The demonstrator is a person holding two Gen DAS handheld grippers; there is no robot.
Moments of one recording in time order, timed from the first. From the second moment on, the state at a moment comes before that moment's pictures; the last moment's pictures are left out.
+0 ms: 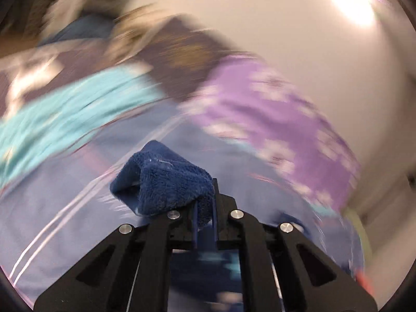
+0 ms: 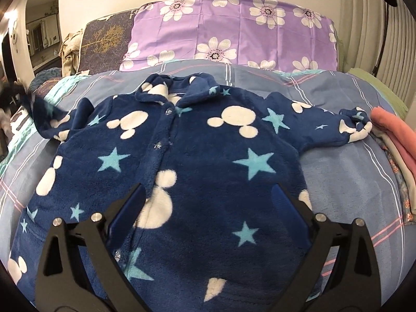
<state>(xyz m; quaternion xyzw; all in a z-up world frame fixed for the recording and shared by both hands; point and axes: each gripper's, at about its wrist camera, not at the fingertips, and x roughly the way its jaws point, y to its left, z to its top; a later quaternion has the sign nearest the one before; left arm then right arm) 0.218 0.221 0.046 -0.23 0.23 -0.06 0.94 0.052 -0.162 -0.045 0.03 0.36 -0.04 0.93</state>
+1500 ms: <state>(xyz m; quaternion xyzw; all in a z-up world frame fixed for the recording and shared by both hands) 0.222 0.142 -0.097 -0.06 0.40 0.08 0.91 0.214 -0.159 -0.030 0.24 0.42 0.13 0.87</state>
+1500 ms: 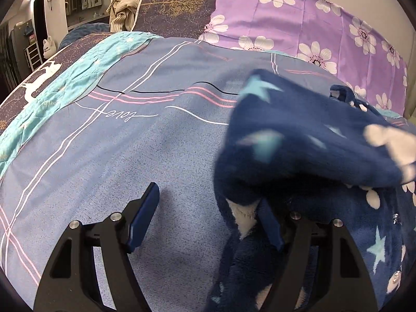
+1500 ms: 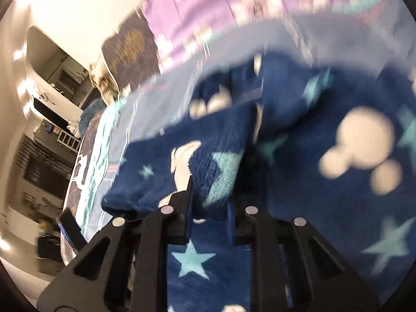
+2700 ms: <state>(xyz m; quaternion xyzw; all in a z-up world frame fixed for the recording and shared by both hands) 0.215 0.057 -0.105 -0.01 0.44 -0.13 0.89 0.145 -0.200 -0.100 0.12 0.45 0.04 0.89</state>
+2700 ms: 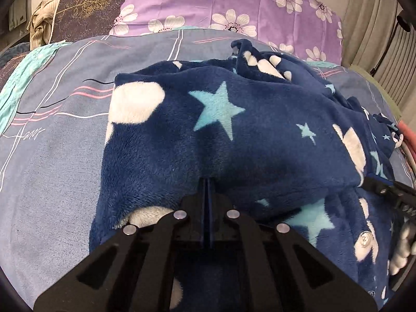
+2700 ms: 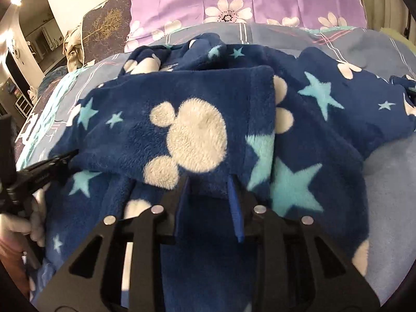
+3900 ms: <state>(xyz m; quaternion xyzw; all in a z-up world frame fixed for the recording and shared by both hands) 0.210 0.055 -0.105 0.01 0.42 -0.11 0.90 0.156 -0.248 0.015 0.14 0.28 0.08 0.95</state>
